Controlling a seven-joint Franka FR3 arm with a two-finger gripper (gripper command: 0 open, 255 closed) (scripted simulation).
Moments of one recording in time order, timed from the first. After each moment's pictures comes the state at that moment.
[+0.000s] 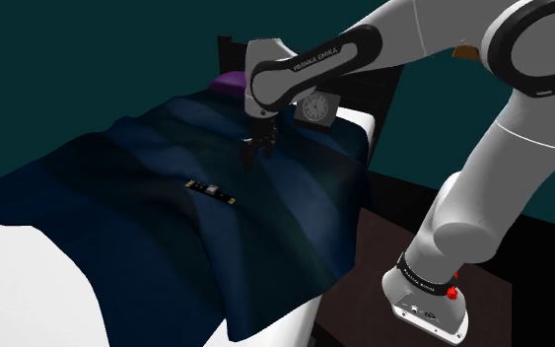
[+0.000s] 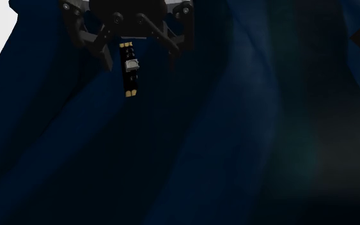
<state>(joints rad) 0.06 -0.05 0.11 -2.17 0.07 2.10 0.09</state>
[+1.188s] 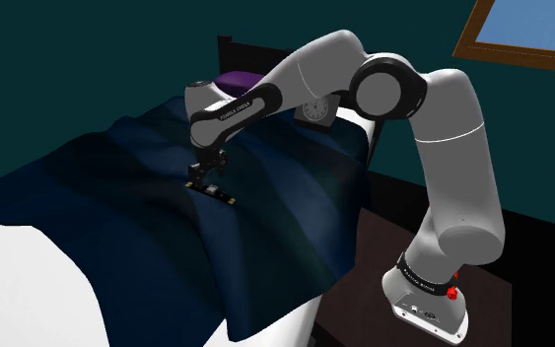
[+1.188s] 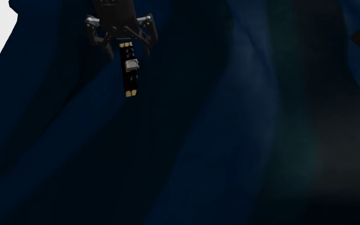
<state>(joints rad) 0.15 0.58 0.11 -1.60 -0.07 2.18 0.23</state>
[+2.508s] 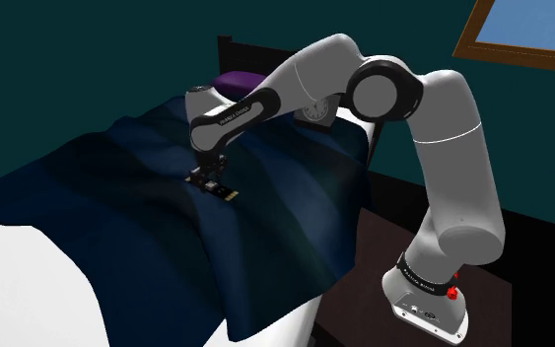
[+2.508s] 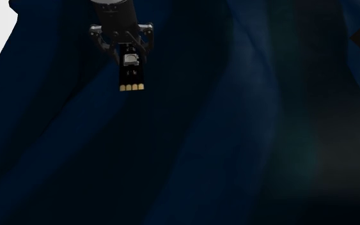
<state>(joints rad) 0.15 0.60 0.11 -1.60 -0.07 2.20 0.23</state>
